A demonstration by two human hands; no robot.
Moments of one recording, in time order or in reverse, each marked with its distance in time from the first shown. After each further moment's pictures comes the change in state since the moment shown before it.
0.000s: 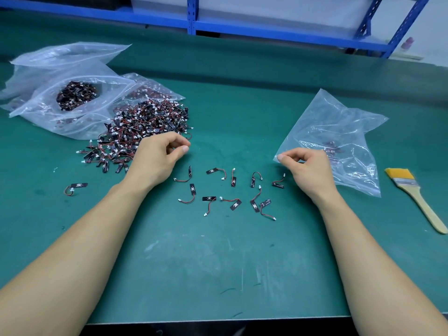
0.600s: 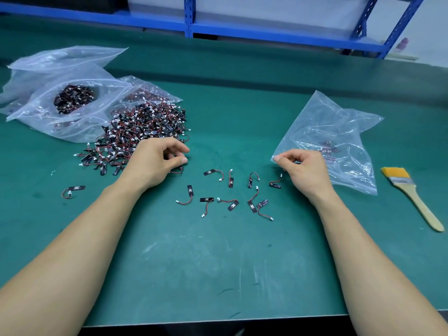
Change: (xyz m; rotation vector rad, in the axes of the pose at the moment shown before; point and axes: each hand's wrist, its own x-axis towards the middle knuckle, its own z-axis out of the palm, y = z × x) left_hand -0.002 0.000 -0.006 -0.002 -0.111 0.025; right_hand 0.001 0.004 0.001 0.024 -0.020 0.035
